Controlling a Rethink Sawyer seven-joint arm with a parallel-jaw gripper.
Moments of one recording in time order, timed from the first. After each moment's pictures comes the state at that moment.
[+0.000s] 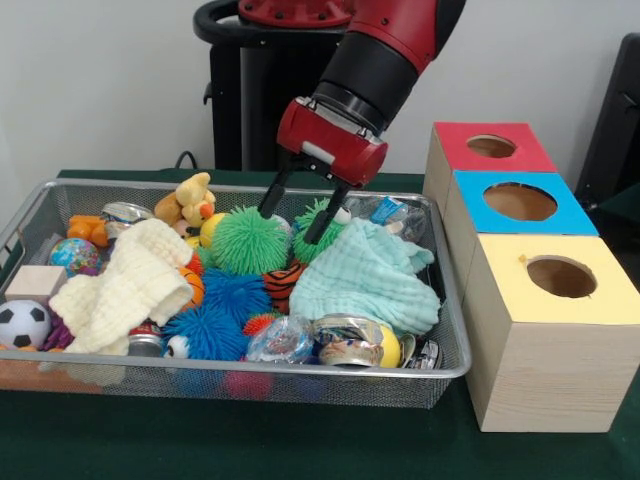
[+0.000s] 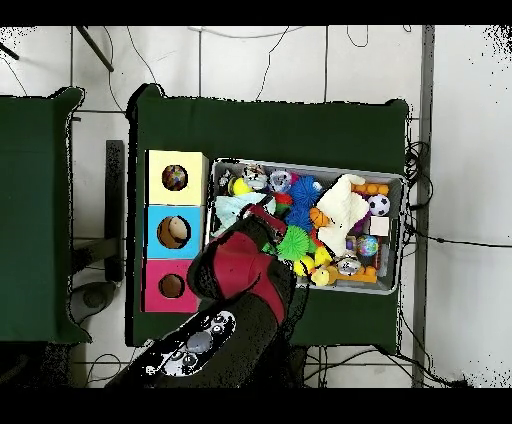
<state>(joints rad) 0.35 -0.31 -0.70 1.64 0.06 -0.09 2.37</state>
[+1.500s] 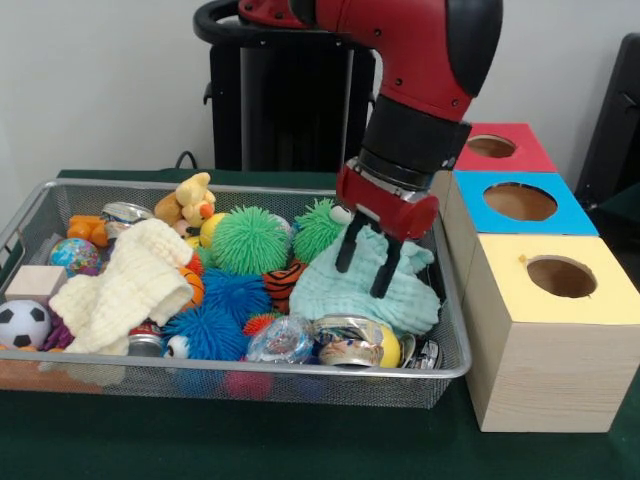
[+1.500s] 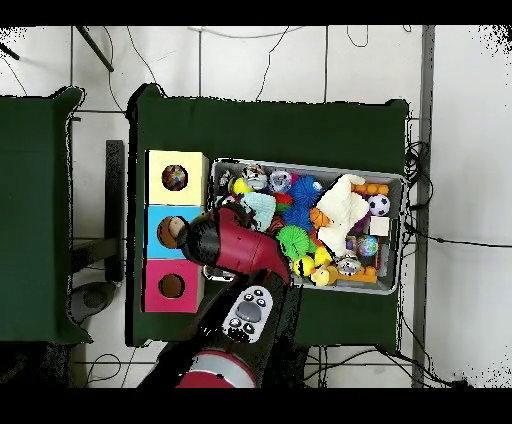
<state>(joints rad) 0.17 -0.39 -0.38 1.65 0.35 0.15 2.37</state>
